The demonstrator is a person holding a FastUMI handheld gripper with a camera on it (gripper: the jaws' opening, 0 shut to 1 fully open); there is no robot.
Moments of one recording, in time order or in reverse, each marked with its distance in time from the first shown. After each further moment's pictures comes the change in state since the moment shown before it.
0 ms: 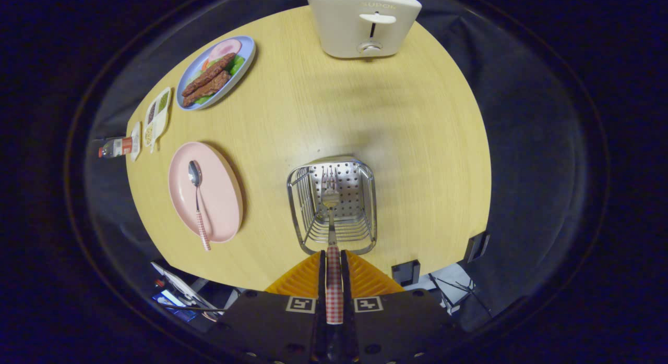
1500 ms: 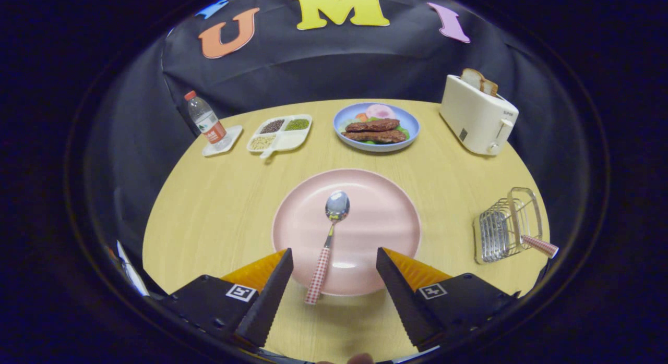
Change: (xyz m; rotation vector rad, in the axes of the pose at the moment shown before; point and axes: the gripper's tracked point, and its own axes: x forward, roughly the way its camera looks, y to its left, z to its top) arm 0.065 0.241 -0.024 -0.271 -0.812 0.128
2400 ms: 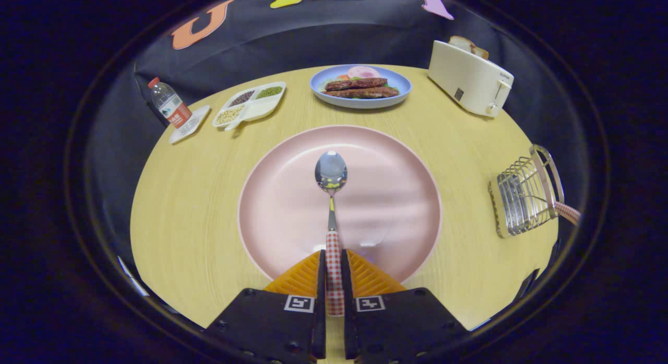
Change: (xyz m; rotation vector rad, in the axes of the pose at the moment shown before) arm 0.038 -0.005 -0.036 0.089 0.154 -0.056
